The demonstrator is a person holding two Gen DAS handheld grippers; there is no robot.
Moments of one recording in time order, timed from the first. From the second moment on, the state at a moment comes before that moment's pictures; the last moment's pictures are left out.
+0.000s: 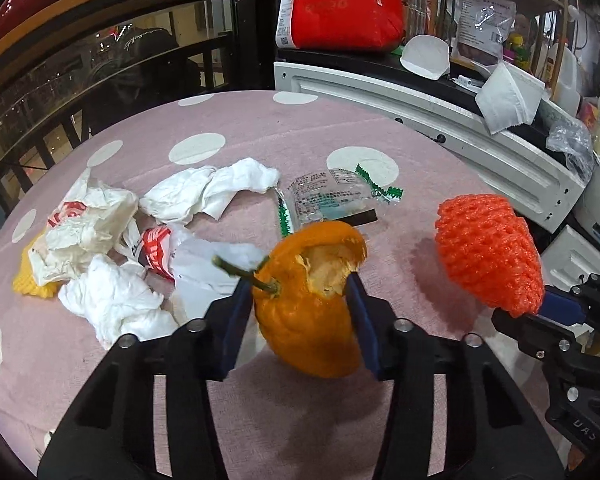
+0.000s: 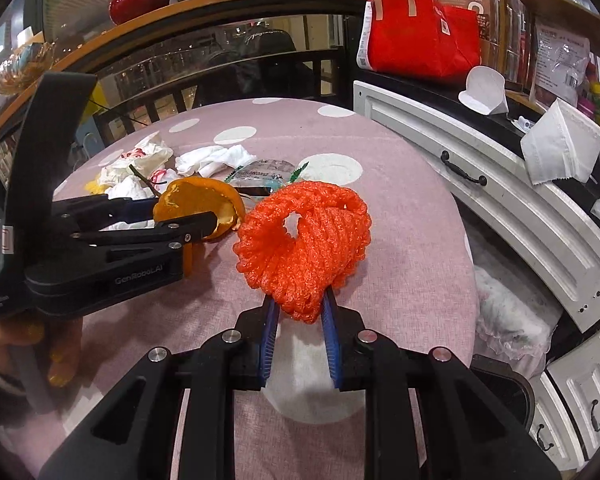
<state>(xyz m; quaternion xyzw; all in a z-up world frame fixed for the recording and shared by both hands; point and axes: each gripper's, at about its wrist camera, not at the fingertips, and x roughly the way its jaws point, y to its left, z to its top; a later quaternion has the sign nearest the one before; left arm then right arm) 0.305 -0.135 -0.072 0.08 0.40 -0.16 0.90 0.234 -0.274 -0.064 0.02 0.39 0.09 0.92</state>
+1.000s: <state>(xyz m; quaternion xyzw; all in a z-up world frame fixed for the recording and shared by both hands) 0.182 -0.108 -0.028 0.01 0.38 -0.20 0.90 0.143 -0.302 -0.050 0.05 0.37 0.09 0.93</state>
